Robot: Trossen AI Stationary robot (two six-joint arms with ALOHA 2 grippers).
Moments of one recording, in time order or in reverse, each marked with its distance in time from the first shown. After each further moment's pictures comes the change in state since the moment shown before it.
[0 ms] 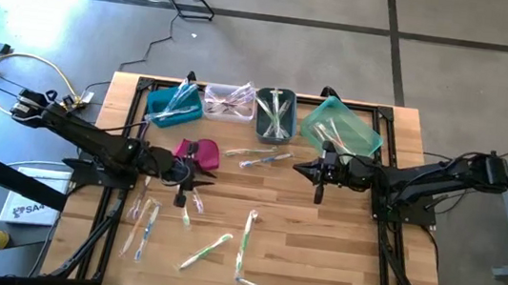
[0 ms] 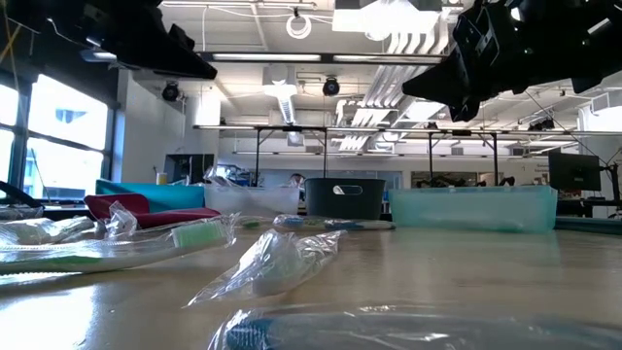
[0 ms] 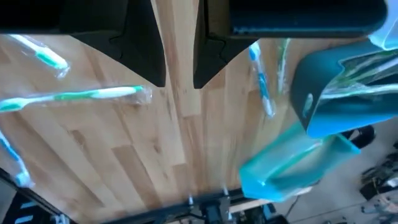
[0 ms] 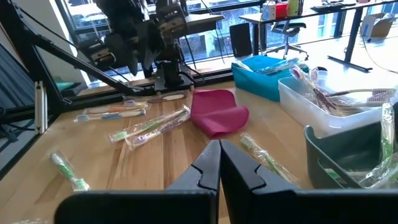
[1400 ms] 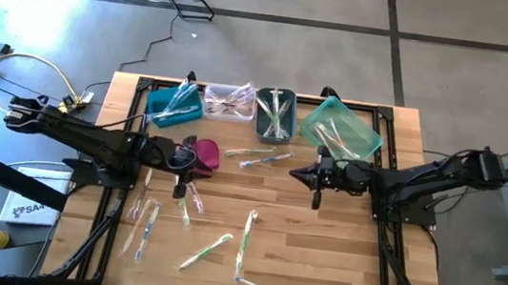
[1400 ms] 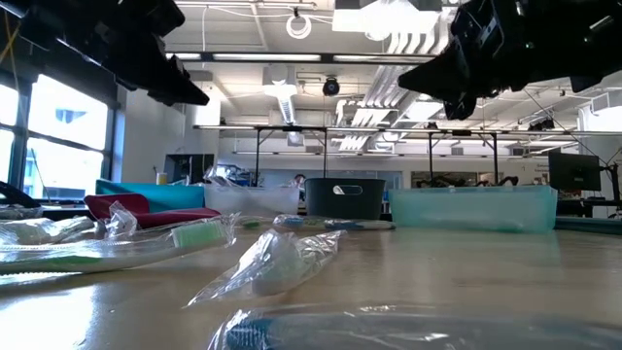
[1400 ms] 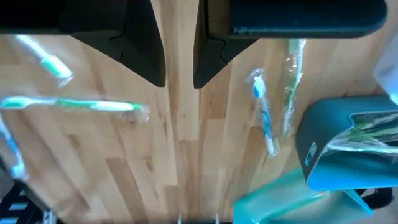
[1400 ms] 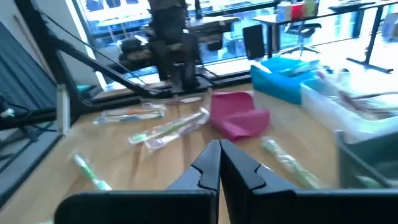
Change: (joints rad) left arm 0.152 -0.058 -0.047 -0.073 0.145 -0.145; right arm 0.061 0.070 0.016 0.076 0.008 0.022
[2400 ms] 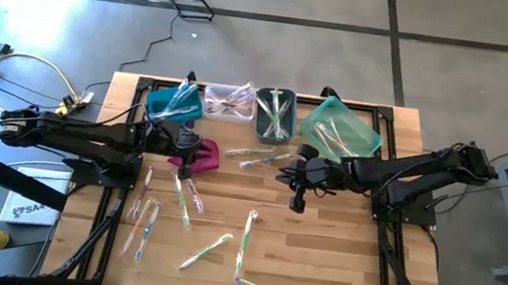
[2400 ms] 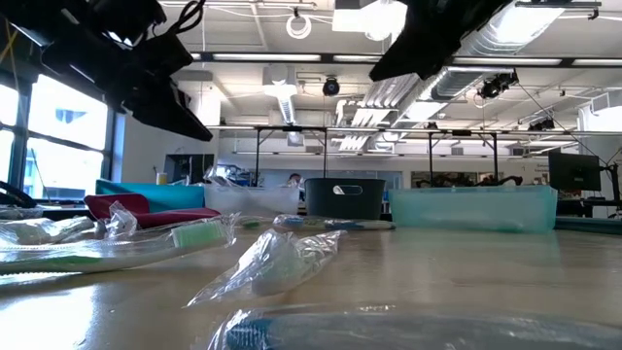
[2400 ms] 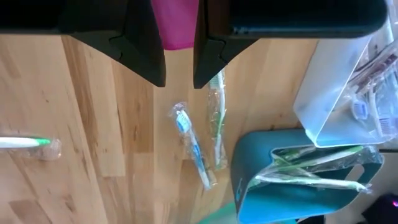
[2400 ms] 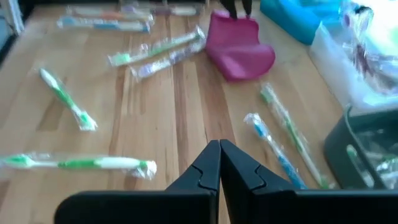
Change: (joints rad) left arm 0.276 -0.002 -0.057 -0.010 0.070 0.202; right arm 0.075 0.184 0.590 -0.916 0.067 -0.043
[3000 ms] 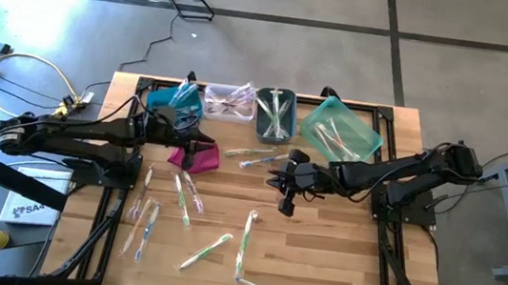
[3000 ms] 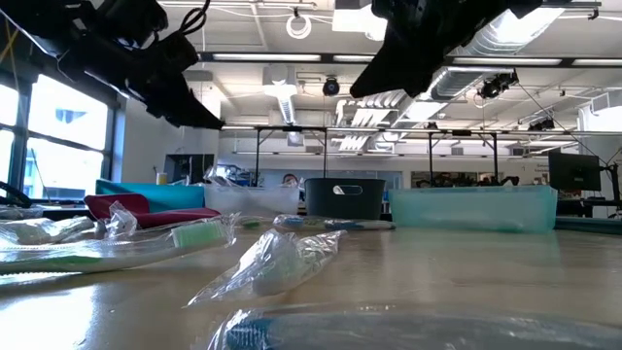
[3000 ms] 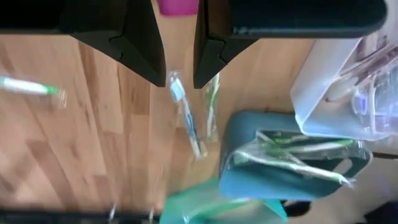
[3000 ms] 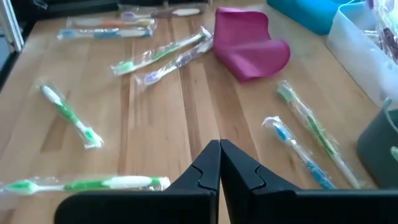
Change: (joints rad) left arm 0.173 0.000 0.000 0.103 0.198 -0.084; right arm 0.010 0.112 0.001 0.124 -0.003 0.090
